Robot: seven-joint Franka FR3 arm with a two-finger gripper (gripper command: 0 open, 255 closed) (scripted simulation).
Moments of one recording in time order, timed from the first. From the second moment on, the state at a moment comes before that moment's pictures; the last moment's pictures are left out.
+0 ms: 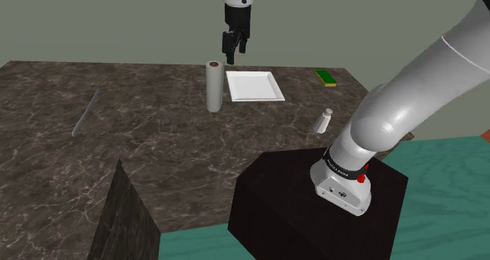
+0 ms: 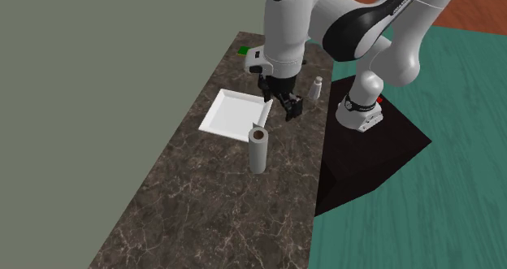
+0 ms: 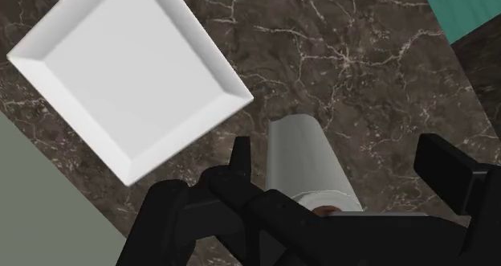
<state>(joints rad) 0.03 -0.25 0.14 -2.20 0.00 1.90 -0.14</state>
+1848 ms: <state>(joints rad) 0.05 0.07 0.17 -2.02 -0.05 2.09 -0.12</state>
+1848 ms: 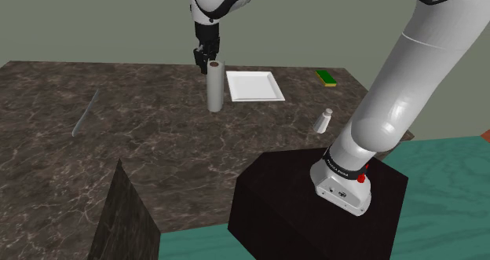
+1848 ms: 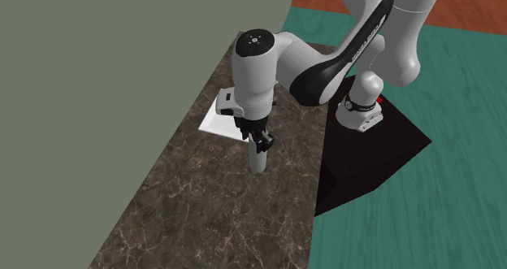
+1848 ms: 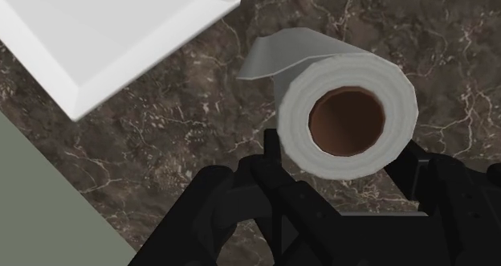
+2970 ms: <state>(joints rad) 0.05 0.03 0.17 -1.93 -0.04 1.95 -0.13</state>
